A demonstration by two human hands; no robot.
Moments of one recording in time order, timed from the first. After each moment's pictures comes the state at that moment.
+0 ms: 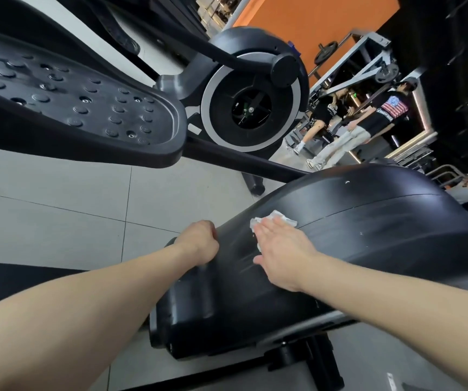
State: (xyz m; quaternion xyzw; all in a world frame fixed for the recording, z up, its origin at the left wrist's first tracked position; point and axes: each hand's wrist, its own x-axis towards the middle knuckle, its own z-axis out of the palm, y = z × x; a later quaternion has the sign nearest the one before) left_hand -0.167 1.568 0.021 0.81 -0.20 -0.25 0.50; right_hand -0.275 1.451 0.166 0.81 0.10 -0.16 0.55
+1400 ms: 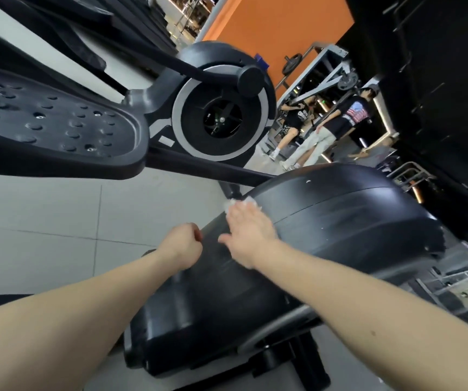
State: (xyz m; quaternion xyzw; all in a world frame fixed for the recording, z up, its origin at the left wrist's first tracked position) left_hand -0.174 1.560 0.043 0.79 -0.22 -0.21 0.53; right_hand -0.235 1.453 0.163 0.88 -0.08 -0.09 0.46
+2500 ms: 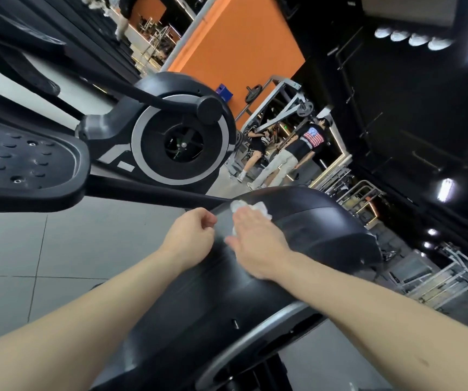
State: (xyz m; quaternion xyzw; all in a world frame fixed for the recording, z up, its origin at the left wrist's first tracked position) left_hand -0.198 1.527 0.169 0.67 -0.27 -0.11 0.68; right_hand -0.290 1.415 0.270 0.94 -0.12 -0.01 0.31
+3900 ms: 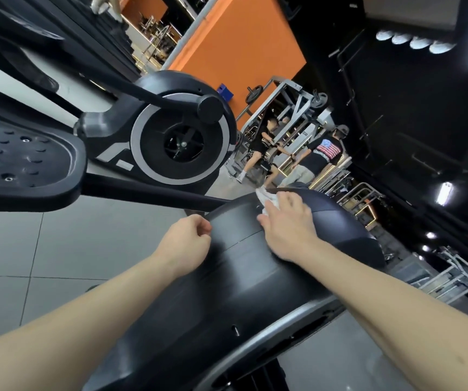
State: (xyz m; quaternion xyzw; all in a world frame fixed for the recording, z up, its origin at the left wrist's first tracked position) left_hand -0.196 1.525 0.156 0.68 -0.27 -0.13 0.67; right_hand -0.287 1.379 0.307 0.90 -0.22 0.04 0.37
